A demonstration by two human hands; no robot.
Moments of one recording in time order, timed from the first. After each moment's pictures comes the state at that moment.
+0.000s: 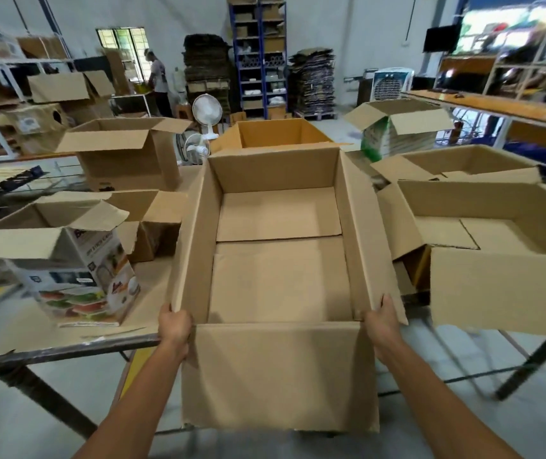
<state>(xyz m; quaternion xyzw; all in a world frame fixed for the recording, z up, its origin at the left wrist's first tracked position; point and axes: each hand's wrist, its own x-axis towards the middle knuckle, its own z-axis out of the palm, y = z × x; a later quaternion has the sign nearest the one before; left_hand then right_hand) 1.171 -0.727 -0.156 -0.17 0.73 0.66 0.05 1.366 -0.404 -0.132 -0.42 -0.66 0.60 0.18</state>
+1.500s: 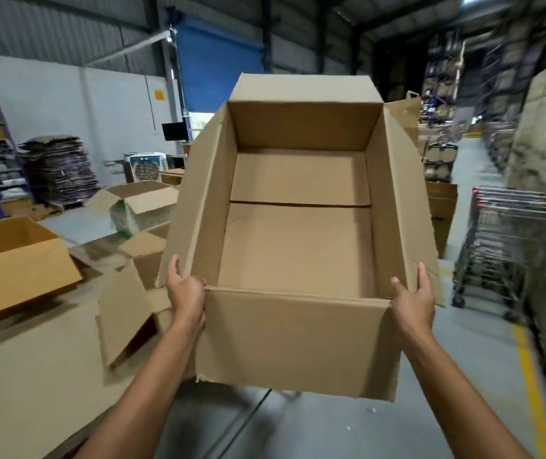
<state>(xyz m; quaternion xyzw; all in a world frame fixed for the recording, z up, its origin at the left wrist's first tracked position) 1.463 -0.272 0.044 0.22 0.60 0.76 0.16 1.795 -0.194 0.023 -0.54 -0.42 0.36 0.63</state>
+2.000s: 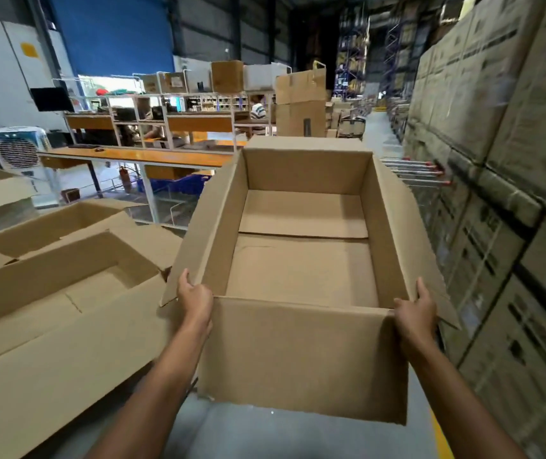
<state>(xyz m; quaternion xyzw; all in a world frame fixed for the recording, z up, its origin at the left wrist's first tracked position) 1.686 -0.034 -0.035 0.26 0.61 0.67 0.32 2.039 -0.069 -0.037 -0.69 -0.35 0.26 0.57</state>
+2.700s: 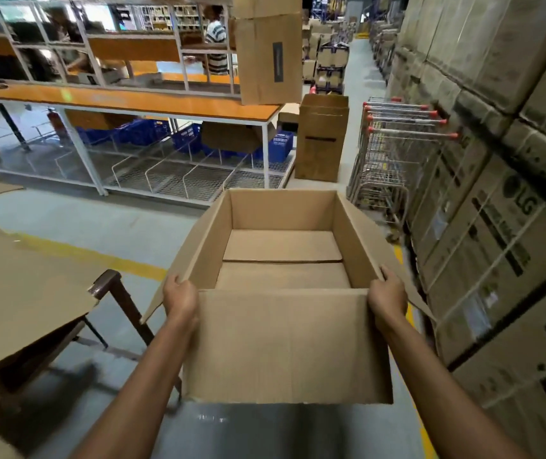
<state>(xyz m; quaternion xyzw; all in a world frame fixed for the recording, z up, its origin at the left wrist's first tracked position) 1.763 0.327 -0.159 0.25 0.72 0.54 0.36 2.113 0.288 -0.132 -0.79 -0.32 0.27 0.44</state>
